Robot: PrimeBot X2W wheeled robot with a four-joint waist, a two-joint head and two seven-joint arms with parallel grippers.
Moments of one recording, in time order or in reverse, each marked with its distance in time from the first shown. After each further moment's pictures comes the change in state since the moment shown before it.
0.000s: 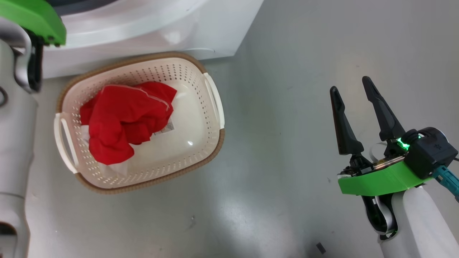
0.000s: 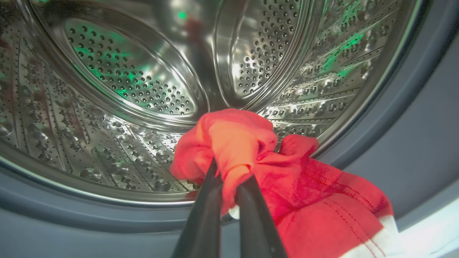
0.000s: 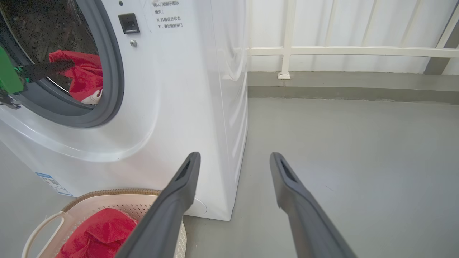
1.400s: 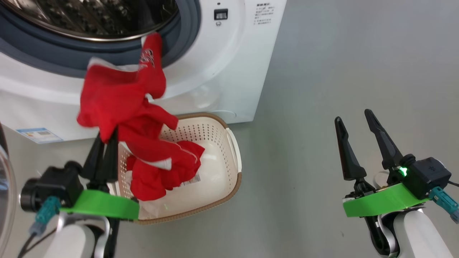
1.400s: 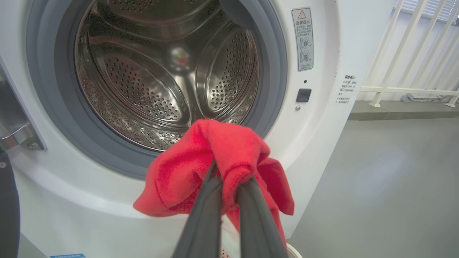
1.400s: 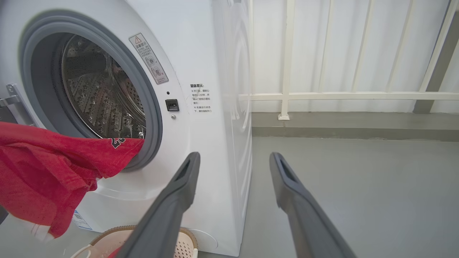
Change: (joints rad) left arm 0.952 0.014 0.026 -0.882 -0.070 0.179 0.028; right arm 0.111 -0.002 -0.028 0.034 0.001 0.000 0.000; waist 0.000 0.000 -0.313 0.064
